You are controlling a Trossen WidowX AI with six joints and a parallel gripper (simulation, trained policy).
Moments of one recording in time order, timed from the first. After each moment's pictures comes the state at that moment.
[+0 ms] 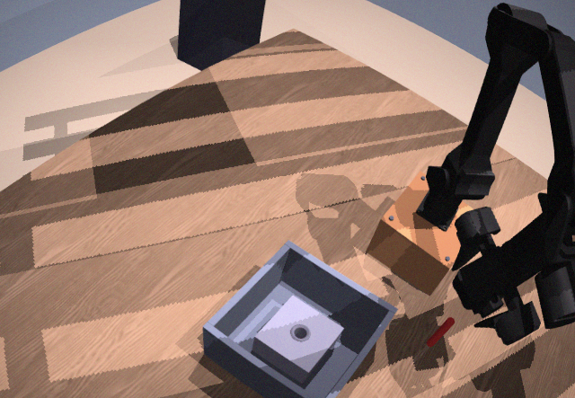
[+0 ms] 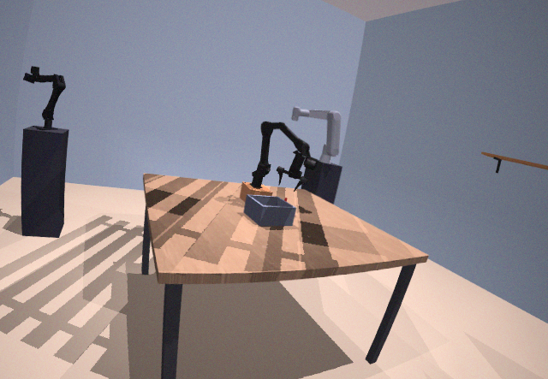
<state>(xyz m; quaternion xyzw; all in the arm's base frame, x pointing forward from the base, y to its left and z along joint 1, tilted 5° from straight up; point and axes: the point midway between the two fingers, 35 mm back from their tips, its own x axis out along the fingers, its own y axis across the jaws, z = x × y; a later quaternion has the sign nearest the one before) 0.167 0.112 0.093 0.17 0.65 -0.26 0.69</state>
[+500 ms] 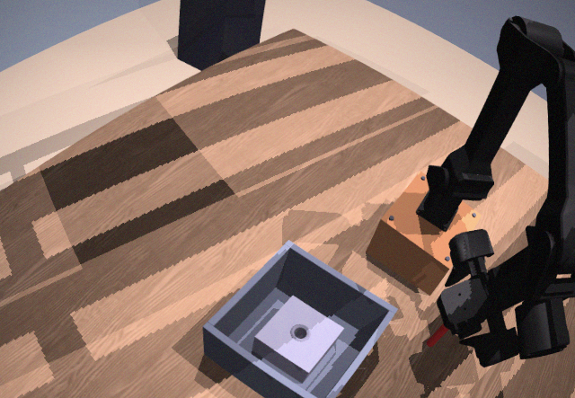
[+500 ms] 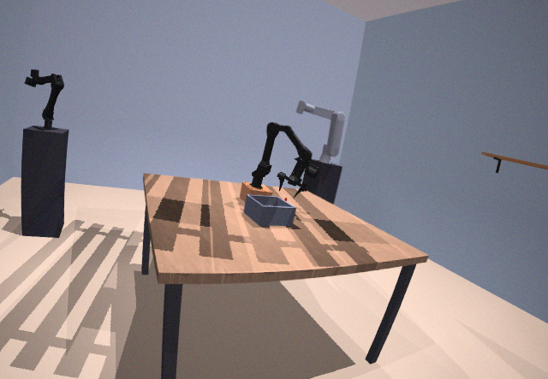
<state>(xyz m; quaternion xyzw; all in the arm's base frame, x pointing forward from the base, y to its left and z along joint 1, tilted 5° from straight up) 0.181 0.116 0.061 0.19 0.66 -0.31 0.66</state>
